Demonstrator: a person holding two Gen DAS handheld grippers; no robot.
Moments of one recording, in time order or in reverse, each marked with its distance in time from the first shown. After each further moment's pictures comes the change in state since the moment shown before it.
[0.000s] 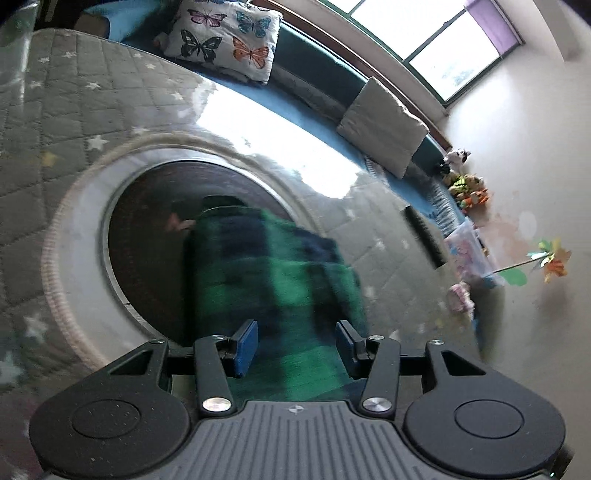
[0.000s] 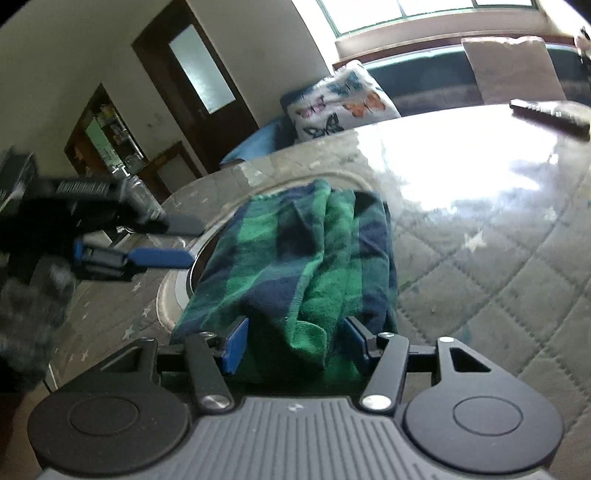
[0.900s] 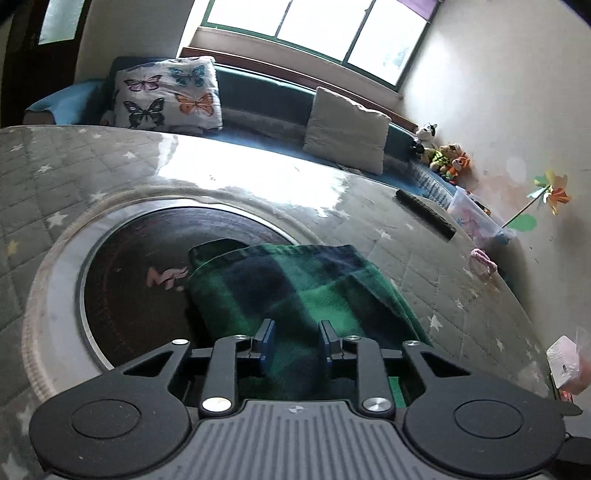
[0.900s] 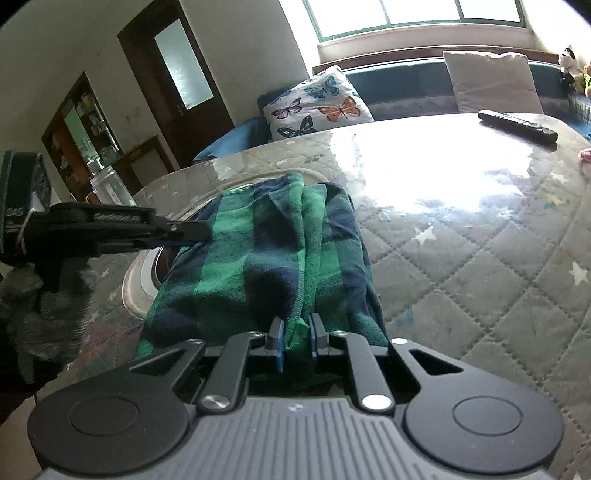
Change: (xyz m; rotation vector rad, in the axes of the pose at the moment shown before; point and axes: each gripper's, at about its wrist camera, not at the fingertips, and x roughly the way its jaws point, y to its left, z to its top) left arm 0.046 -0.017 -0.010 0.323 -0.123 0.018; right arm -0.017 -0.011 -0.014 -0.053 -0.010 -0.120
